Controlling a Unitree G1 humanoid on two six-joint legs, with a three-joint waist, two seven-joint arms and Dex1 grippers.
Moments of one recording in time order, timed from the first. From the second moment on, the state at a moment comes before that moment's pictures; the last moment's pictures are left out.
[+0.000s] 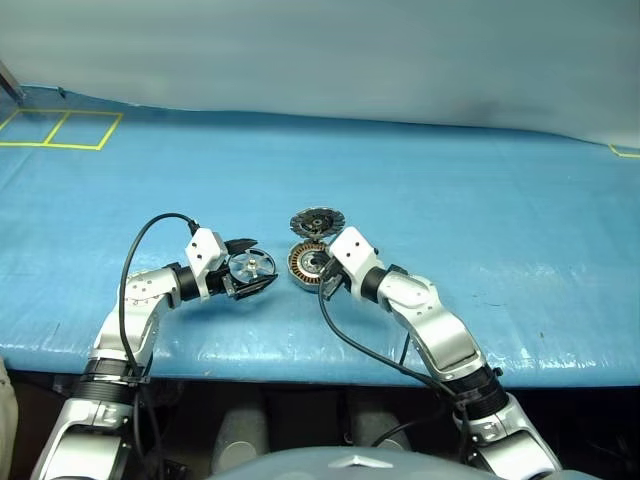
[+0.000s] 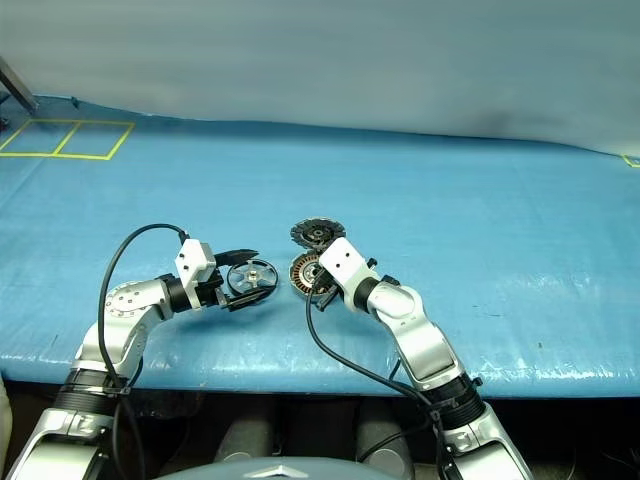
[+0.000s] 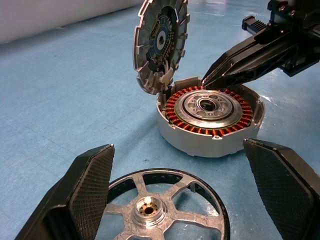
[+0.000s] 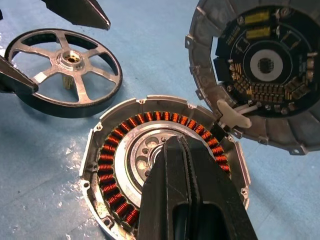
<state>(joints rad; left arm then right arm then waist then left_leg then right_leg) -0.23 0.52 -0.04 0.14 -0.29 0.09 -1.00 -0.28 -0.24 0.33 -0.17 -0.02 0.51 0.50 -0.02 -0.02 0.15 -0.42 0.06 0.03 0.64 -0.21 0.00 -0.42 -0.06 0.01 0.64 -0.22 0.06</state>
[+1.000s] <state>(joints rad) -0.21 0.52 -0.04 0.14 -0.29 0.09 -0.99 -0.29 -0.23 0.34 -0.08 -0.04 0.45 0.48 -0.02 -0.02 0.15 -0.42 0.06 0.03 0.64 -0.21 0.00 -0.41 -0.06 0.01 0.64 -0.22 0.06</state>
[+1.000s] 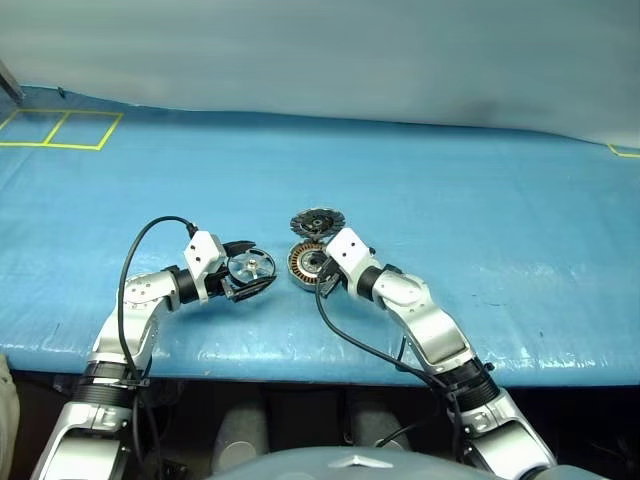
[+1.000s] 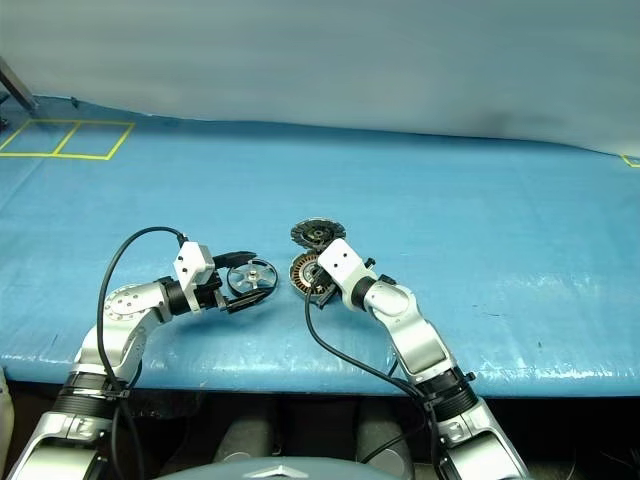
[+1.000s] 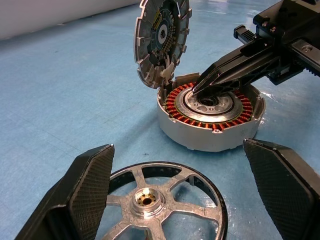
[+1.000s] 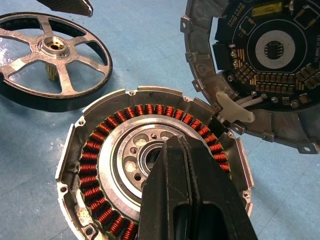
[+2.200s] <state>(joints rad) -0.24 0.63 -0.02 0.11 -0.33 0.33 -1.01 -0.18 -0.26 0.31 -0.29 0.10 0.49 0.56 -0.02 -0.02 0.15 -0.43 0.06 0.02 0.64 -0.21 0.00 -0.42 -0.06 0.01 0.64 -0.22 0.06</state>
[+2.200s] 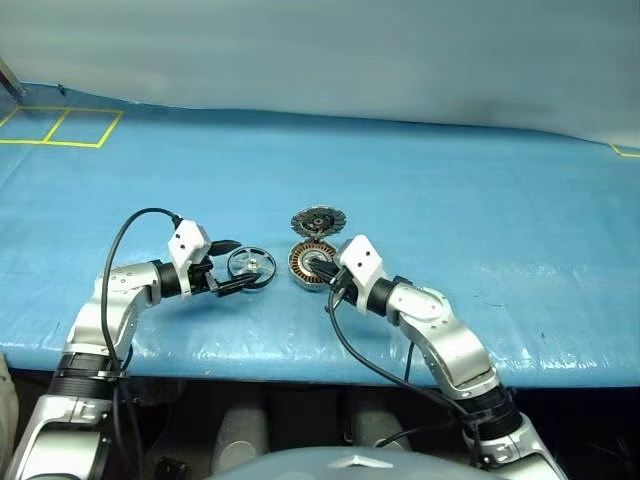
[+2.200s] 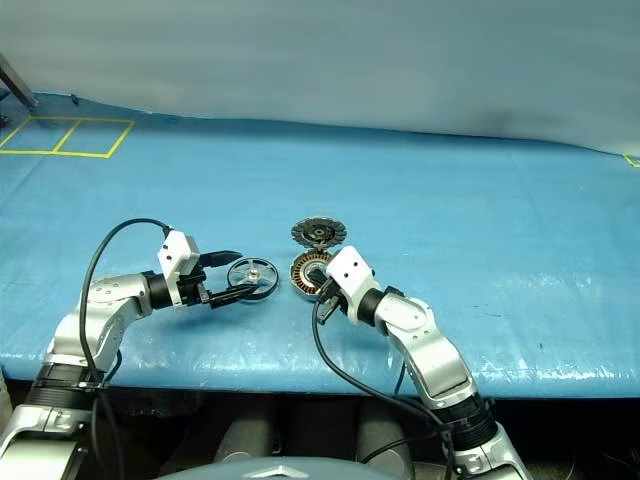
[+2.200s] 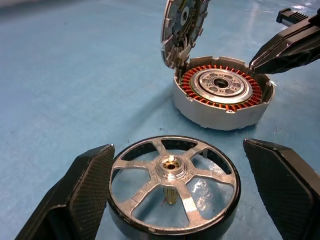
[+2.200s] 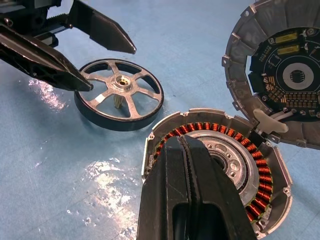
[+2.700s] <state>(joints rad) -0.26 0.64 -0.05 0.09 -0.29 0.41 -0.98 -0.17 -0.26 0.31 -0.29 0.10 0.49 0.53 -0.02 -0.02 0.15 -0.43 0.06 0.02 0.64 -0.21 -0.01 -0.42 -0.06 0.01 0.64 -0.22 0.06</state>
